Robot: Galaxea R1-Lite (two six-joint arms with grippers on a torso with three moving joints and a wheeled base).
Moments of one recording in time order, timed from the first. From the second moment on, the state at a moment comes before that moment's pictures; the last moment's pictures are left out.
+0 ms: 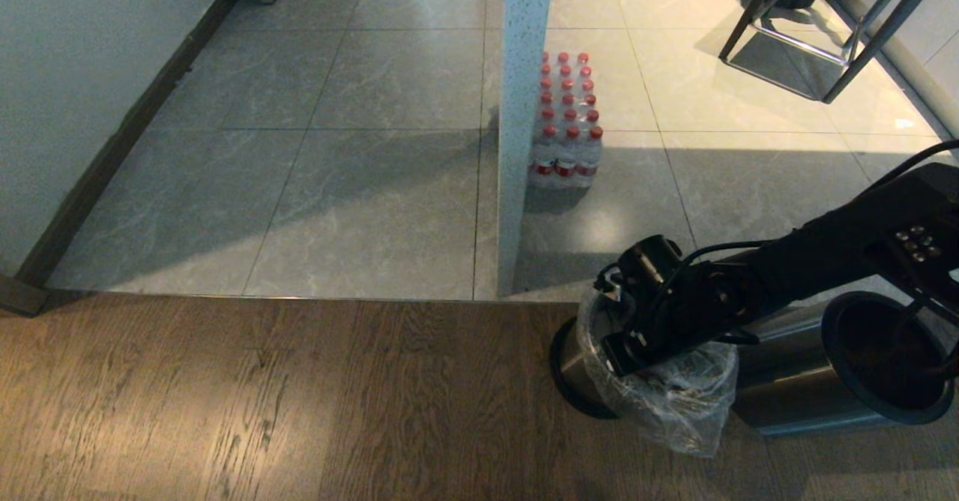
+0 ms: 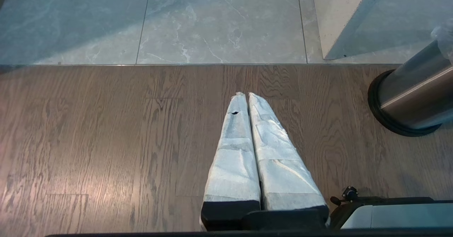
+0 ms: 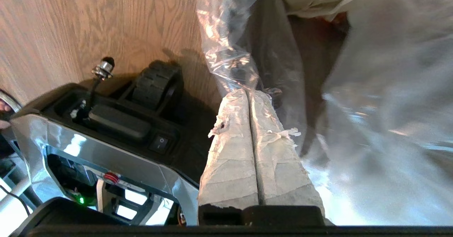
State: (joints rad) left arm 0.00 0.00 0.00 0.00 0.00 0.00; right arm 0.38 2.16 -1.22 0.14 0.08 0.04
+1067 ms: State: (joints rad) left arm 0.00 0.00 0.00 0.00 0.00 0.00; right arm 0.38 1.96 -1.04 0.20 -0.04 -0.05
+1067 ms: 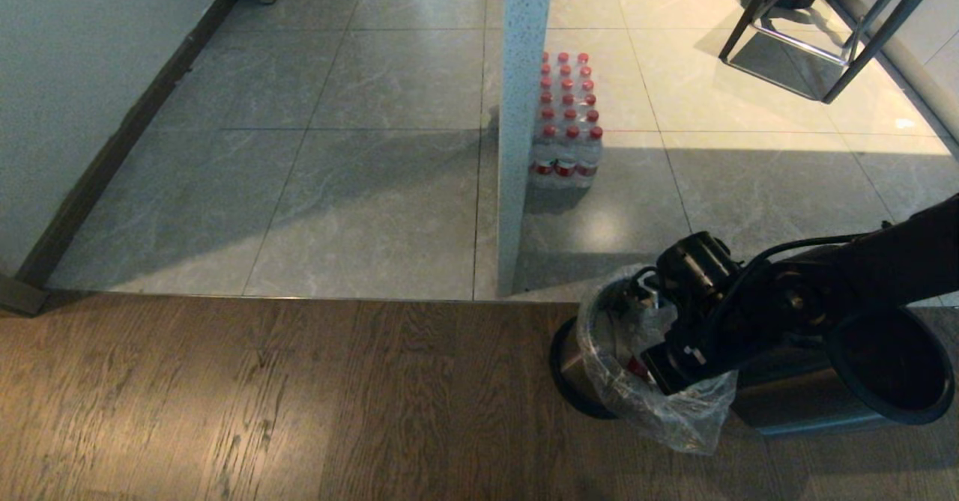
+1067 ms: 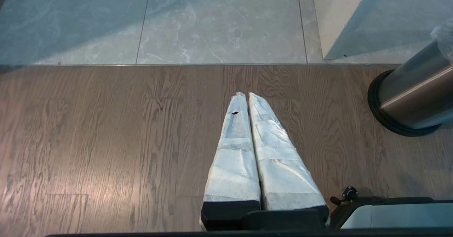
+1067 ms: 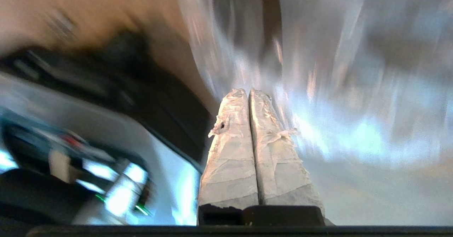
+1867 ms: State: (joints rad) left arm 0.00 0.00 0.00 0.00 0.00 0.00; right arm 0.46 2.00 -0.90 0.13 -0.15 -0.09
